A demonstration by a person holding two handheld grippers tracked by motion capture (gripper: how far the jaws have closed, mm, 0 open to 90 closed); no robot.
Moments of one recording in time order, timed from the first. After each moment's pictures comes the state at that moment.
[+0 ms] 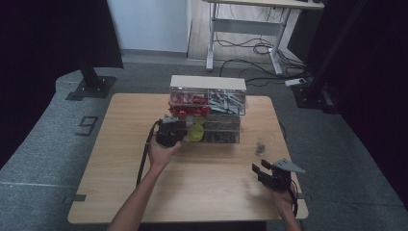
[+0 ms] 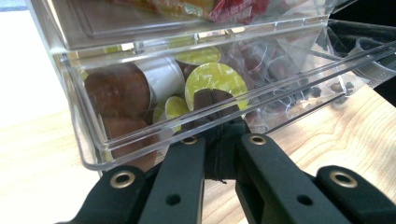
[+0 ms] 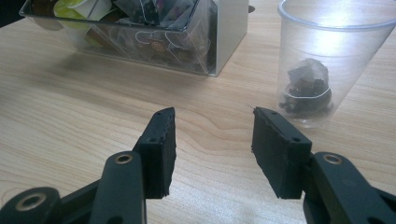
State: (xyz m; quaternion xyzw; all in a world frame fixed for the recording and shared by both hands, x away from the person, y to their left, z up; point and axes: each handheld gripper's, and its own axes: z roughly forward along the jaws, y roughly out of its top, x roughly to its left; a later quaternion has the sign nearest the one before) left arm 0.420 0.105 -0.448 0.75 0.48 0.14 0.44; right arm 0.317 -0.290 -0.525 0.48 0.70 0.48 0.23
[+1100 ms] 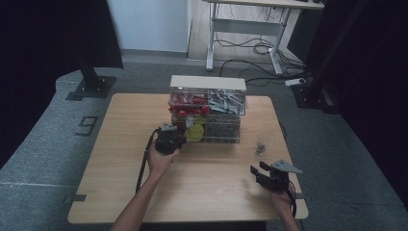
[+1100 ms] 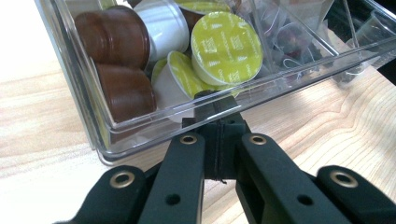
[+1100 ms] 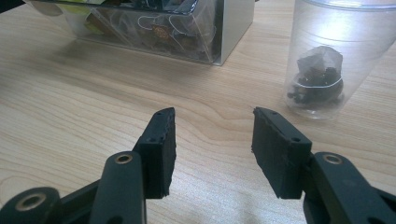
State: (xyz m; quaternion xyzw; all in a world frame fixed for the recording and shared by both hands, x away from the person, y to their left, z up) left arm 0.412 0.110 -0.477 0.75 0.49 0.11 0.43; right arm 0.318 -0.286 -0.531 0.47 0.71 0.46 0.23
